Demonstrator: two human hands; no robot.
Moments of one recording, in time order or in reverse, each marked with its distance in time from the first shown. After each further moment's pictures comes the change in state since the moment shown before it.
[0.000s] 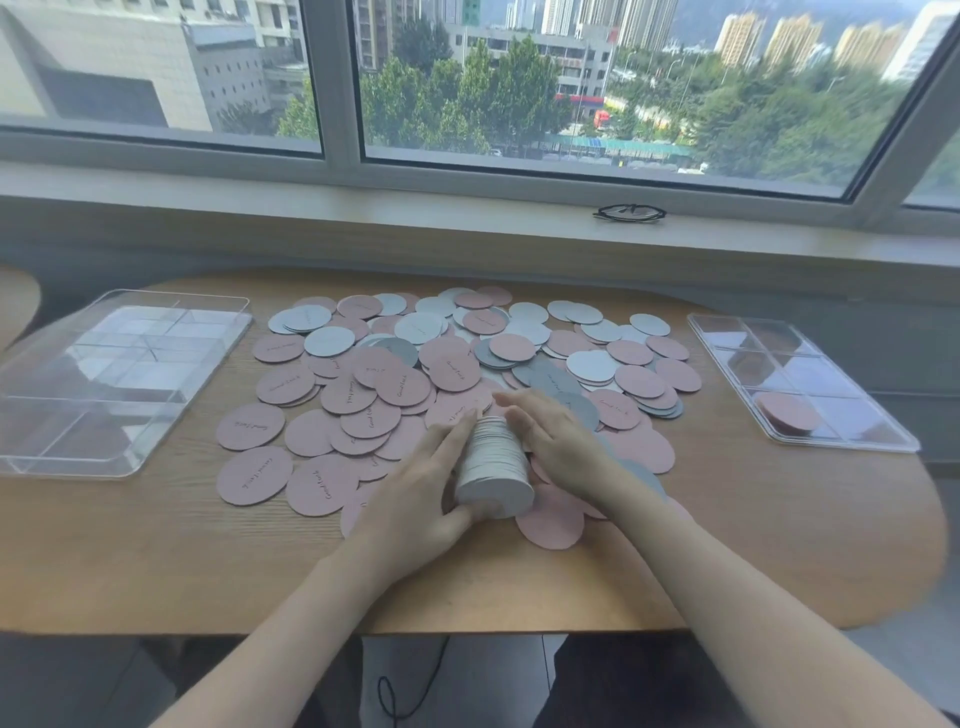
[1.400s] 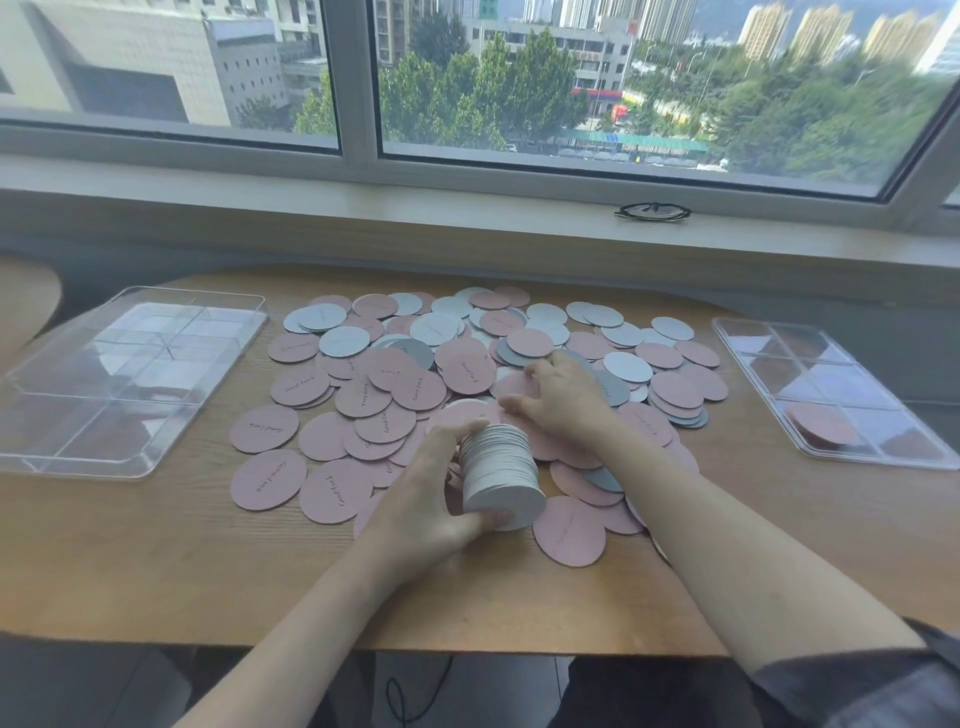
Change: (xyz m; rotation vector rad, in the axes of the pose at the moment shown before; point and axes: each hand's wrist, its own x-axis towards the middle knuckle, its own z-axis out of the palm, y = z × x) left_hand -0.001 0.000 -0.008 -0.283 0.059 -0.121; right_hand 0.082 0.015 -0.004 -0.524 -0.026 0.216
